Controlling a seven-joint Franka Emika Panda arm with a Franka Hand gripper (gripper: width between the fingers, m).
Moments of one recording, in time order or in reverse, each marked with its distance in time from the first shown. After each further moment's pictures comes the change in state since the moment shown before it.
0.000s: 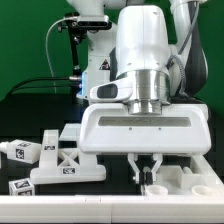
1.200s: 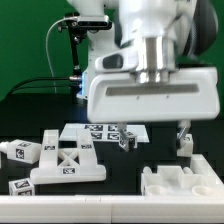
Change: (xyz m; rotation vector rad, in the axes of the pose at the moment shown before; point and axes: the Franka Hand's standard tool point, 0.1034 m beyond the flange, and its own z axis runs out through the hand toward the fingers) arm 0.001 -0.030 -0.069 0.070 -0.247 0.031
